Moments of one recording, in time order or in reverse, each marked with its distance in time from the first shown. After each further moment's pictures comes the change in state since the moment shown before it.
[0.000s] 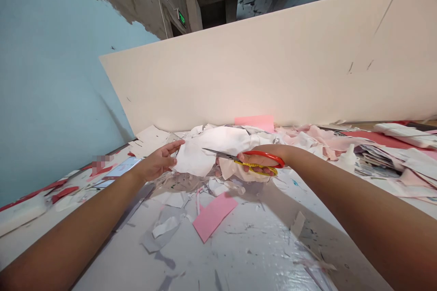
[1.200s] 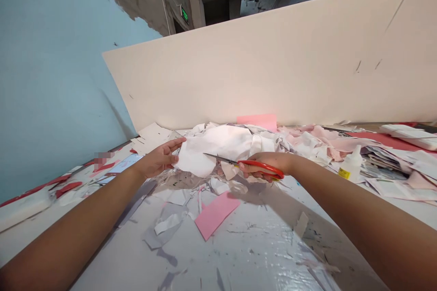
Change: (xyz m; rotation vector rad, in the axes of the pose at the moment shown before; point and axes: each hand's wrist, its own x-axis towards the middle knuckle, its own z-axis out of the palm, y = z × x) left_hand 0.000 0.001 -0.006 -0.001 -0.039 -0.006; right_hand 0.007 0.003 0.019 0.217 0.026 0.079
